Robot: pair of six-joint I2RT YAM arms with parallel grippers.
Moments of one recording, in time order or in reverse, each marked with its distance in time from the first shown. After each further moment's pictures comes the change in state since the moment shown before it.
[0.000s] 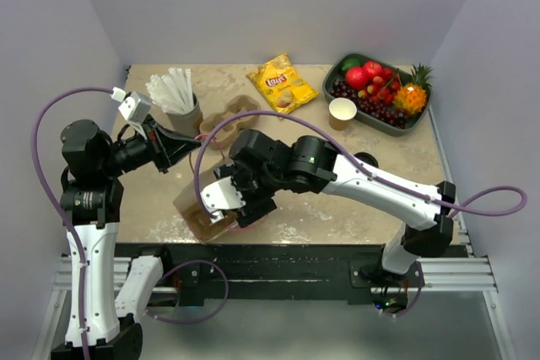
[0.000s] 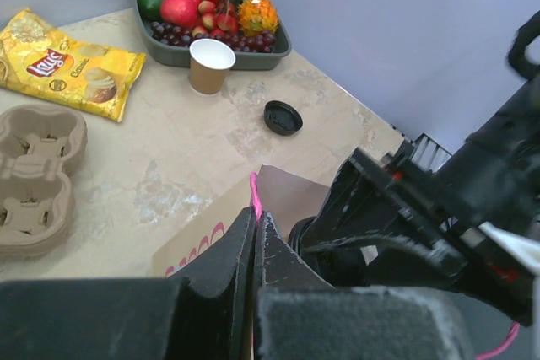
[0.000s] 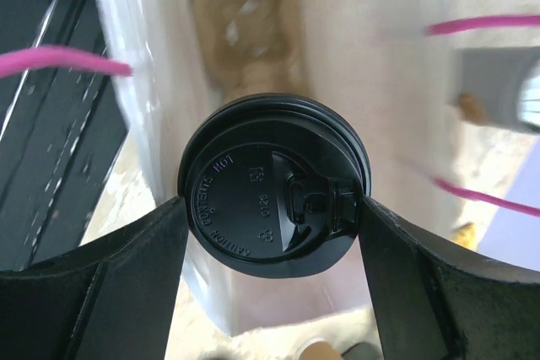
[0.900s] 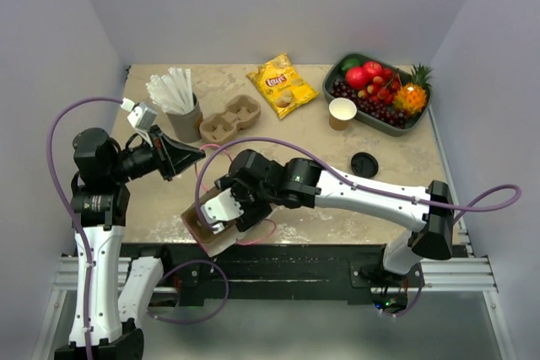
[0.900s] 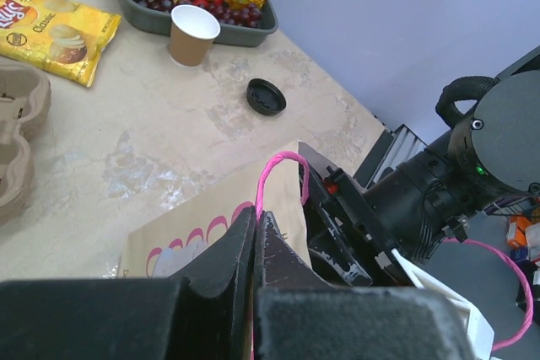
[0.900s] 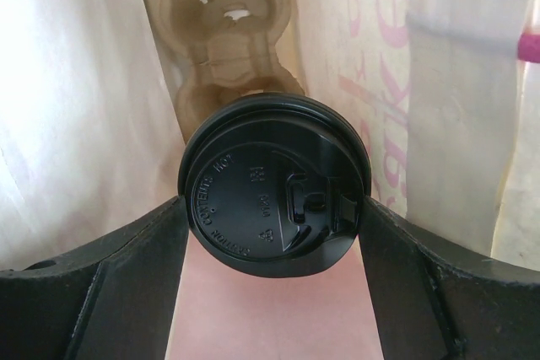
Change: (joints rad) left arm 0.000 -0.042 -0.135 0.030 0.027 -0.051; right arm -0.002 -0.054 -0.402 0.340 0.109 -0.088
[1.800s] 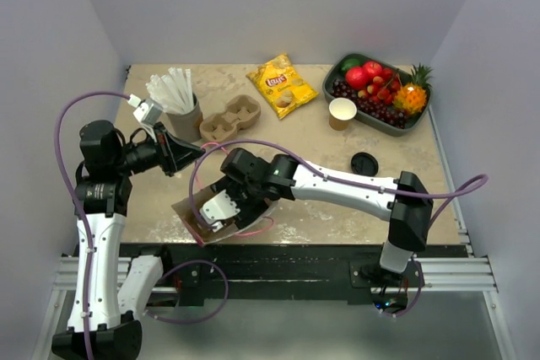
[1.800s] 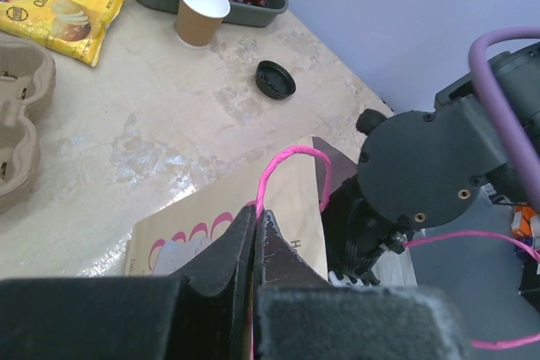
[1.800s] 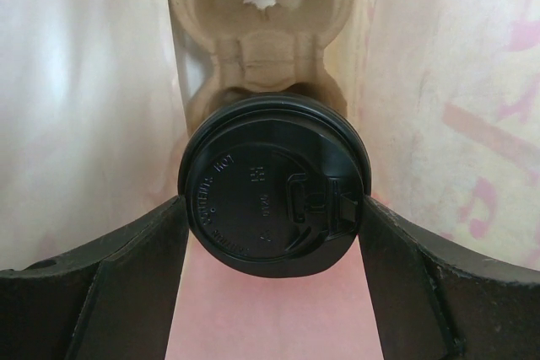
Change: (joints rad) left arm 0.000 0.061 0.000 -0.038 0.001 0.076; right arm -0.068 0.143 -0.012 0.032 -0.100 -0.138
